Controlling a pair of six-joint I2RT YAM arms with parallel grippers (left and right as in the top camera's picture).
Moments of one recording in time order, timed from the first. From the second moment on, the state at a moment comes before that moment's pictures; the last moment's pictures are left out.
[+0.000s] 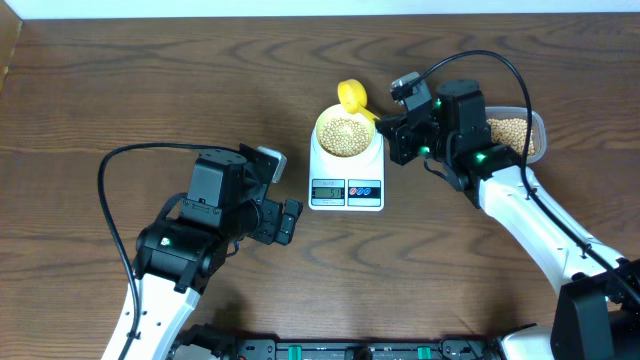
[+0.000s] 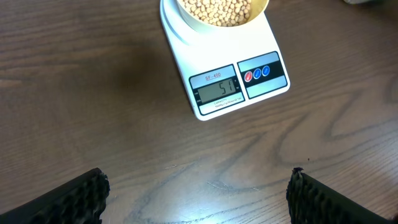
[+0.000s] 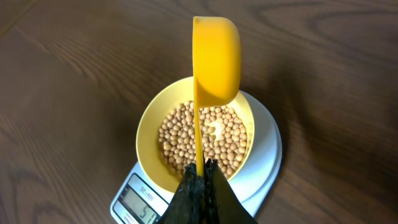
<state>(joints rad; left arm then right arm) -0.32 1.01 0.93 -0.86 0.20 -0.01 0.33 1.57 1.02 -0.11 -0.43 0.05</state>
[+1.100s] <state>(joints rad) -0.32 1.01 0.93 -0.86 0.20 -0.01 -0.19 1.29 1.02 -0.54 -0.22 0.27</state>
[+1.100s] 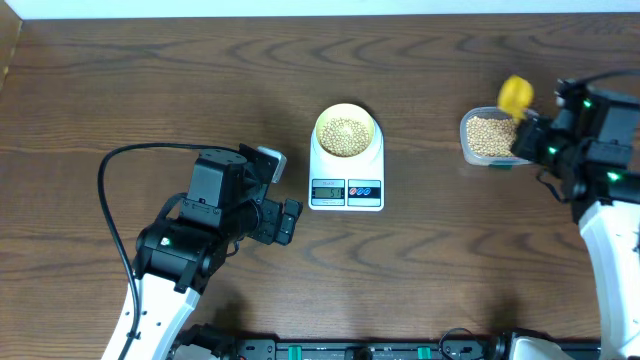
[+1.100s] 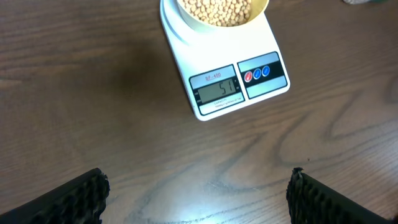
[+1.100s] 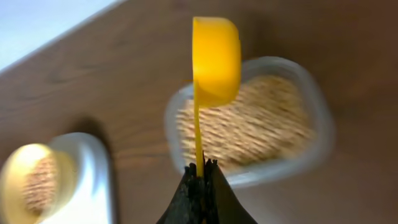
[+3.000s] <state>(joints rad) -0.32 1.01 0.93 -0.86 0.20 -0.01 0.40 1.60 1.03 -0.08 -0.42 -0.12</state>
